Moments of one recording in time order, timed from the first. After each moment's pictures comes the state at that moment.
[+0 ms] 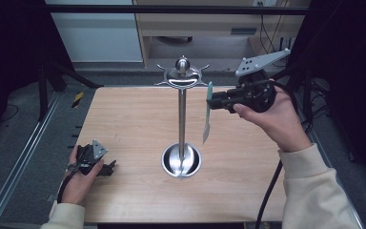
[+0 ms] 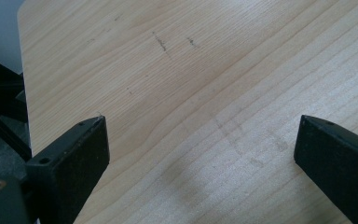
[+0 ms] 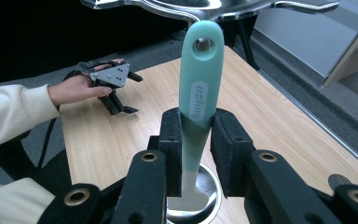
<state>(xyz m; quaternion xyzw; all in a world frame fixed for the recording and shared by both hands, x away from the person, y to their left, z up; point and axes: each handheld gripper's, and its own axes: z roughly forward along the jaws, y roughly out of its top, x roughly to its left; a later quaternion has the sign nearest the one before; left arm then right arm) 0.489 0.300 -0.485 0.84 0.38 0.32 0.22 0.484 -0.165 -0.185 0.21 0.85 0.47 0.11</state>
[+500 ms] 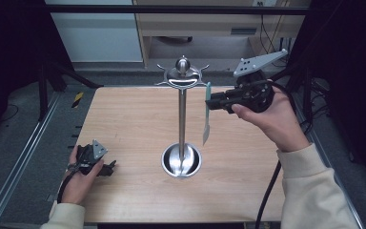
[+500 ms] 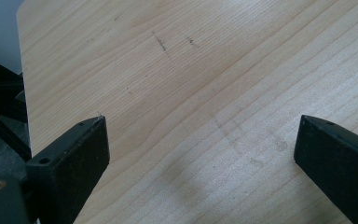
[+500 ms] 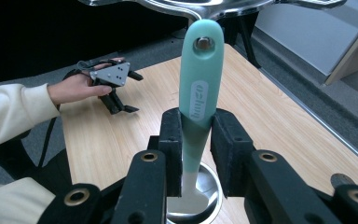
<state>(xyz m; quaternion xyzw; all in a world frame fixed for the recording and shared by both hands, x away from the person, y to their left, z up) 0.489 0.300 -0.485 0.84 0.38 0.32 0.22 0.485 -0.163 -0.188 0.21 0.85 0.47 0.11</state>
